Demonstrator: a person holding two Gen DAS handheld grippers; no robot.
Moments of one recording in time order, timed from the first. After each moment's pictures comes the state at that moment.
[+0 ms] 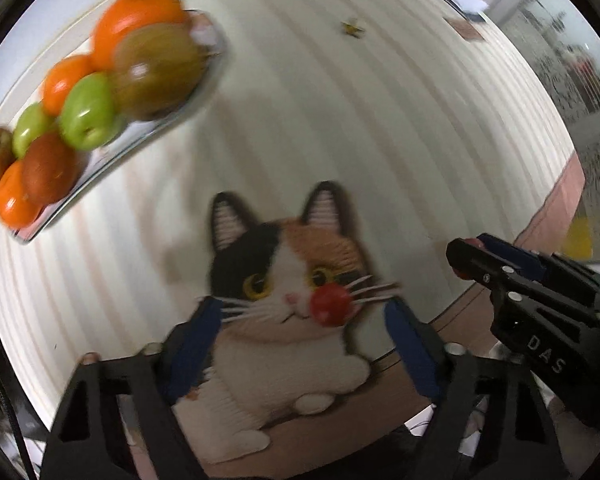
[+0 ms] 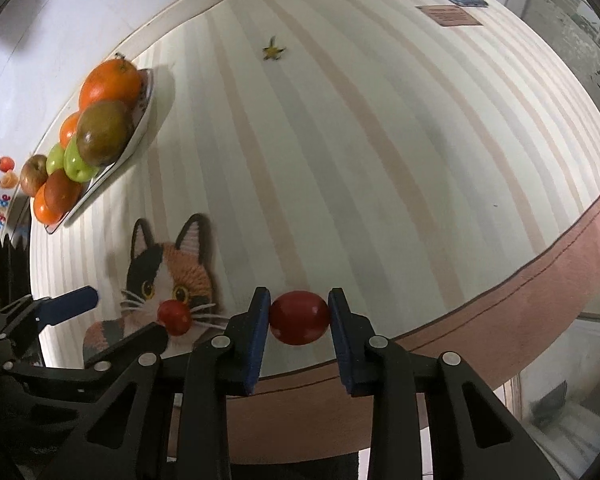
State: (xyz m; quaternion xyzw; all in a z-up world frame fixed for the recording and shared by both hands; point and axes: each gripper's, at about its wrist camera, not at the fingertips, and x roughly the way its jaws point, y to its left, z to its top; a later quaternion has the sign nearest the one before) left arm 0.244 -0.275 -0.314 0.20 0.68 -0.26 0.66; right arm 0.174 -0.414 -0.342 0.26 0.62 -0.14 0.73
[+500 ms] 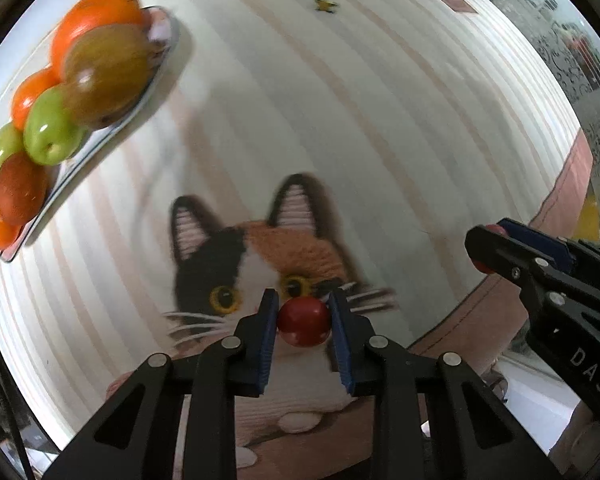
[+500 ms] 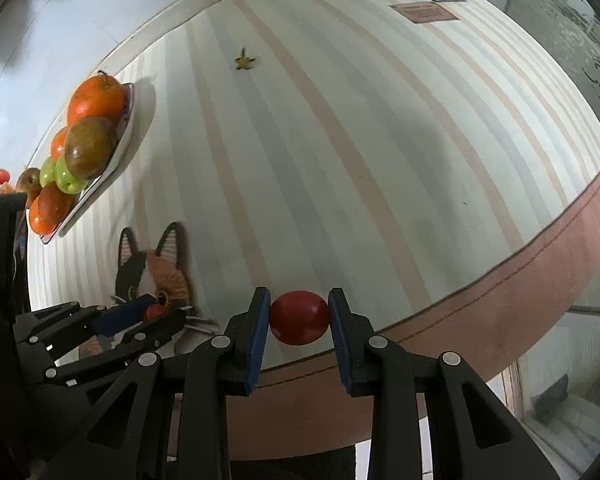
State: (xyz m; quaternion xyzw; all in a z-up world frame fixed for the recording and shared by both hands) left arm 0.240 -0.301 -0.342 0.22 0.68 -0.26 0.65; right arm 0.170 -0.417 -0.338 0.26 0.62 -0.15 0.73
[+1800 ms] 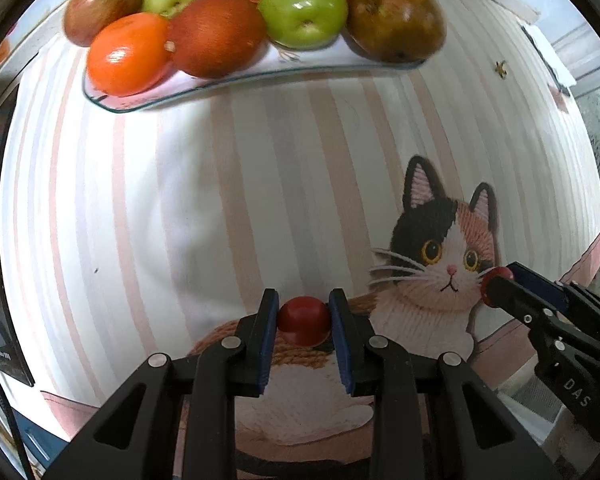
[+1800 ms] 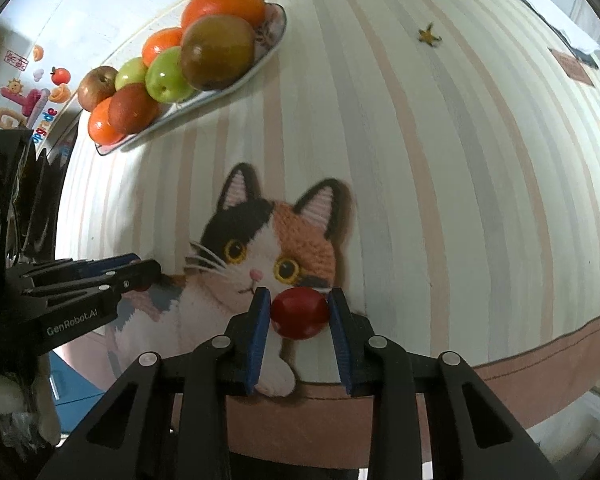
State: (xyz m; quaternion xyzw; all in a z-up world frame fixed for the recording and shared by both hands) left arm 0.282 -0.133 -0.331 0.09 0.71 -0.15 0.68; right arm 0.213 -0.332 -0.343 0.20 0.64 0.00 0.74
